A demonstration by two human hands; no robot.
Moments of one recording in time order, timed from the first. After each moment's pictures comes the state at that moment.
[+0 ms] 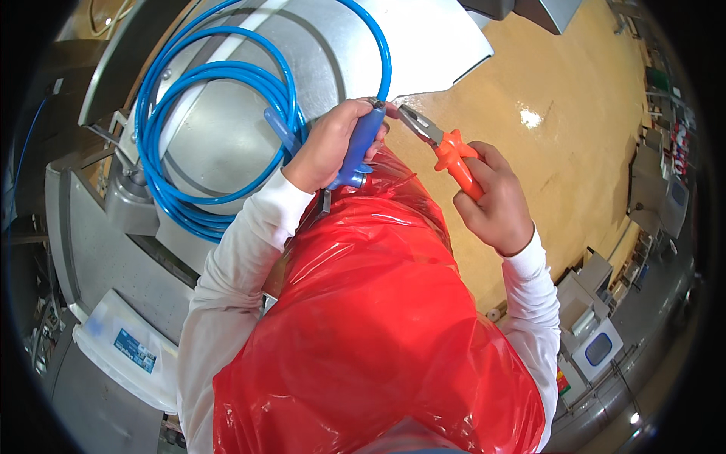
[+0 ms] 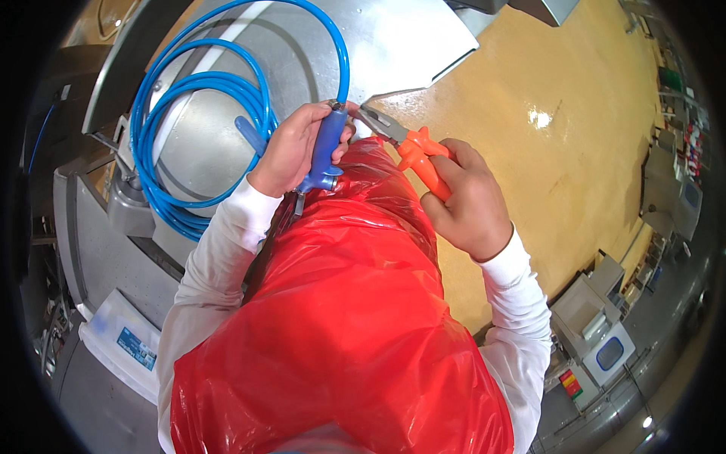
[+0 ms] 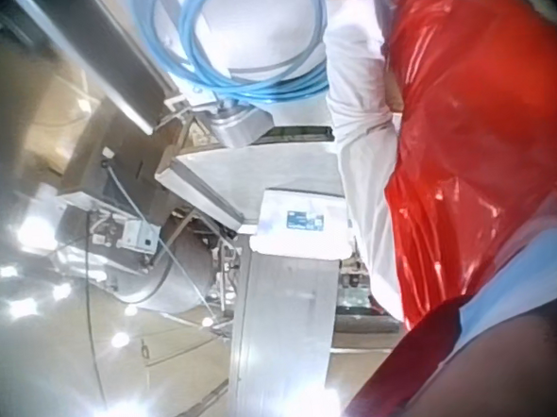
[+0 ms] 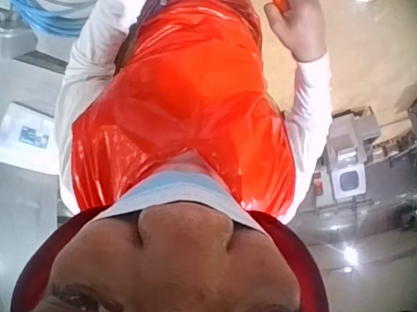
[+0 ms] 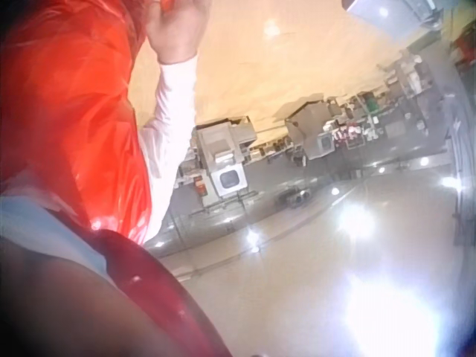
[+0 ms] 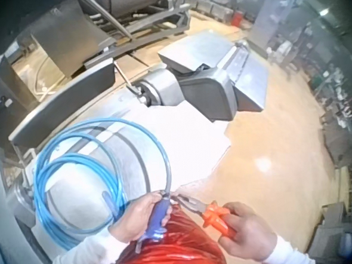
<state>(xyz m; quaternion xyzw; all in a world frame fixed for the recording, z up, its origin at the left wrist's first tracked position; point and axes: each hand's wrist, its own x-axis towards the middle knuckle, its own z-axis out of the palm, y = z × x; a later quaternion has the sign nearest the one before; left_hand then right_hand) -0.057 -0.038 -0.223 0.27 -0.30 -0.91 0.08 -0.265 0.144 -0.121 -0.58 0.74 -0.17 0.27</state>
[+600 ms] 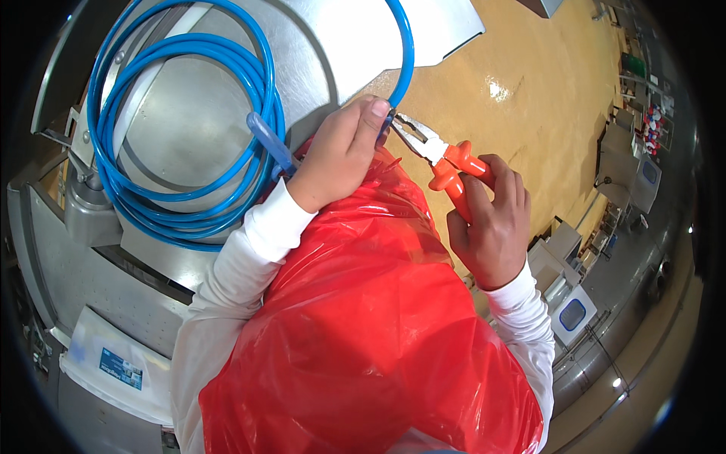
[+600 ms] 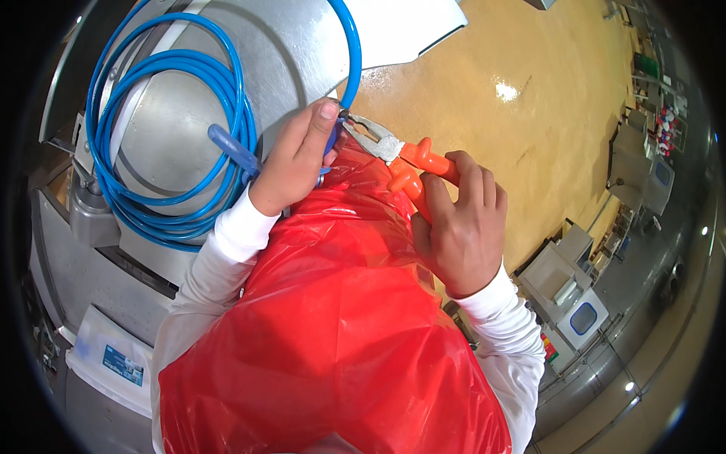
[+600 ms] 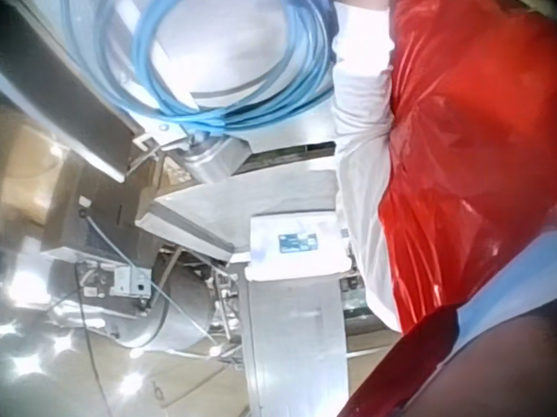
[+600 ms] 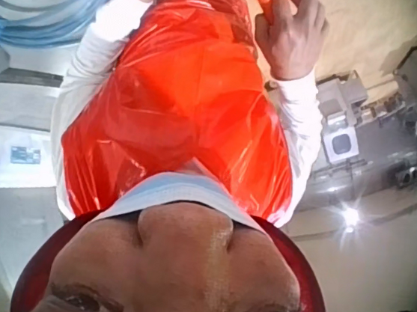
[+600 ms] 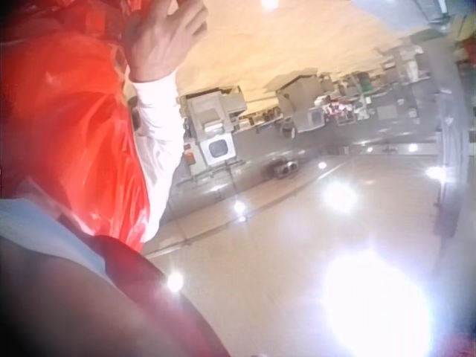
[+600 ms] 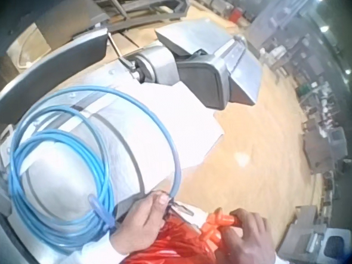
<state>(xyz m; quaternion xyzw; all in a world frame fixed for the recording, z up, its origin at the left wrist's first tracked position) -0.058 0.009 -0.233 0.31 -0.52 -0.77 0.16 -0.211 0.160 -0.082 -0.62 0.78 0.06 0.09</state>
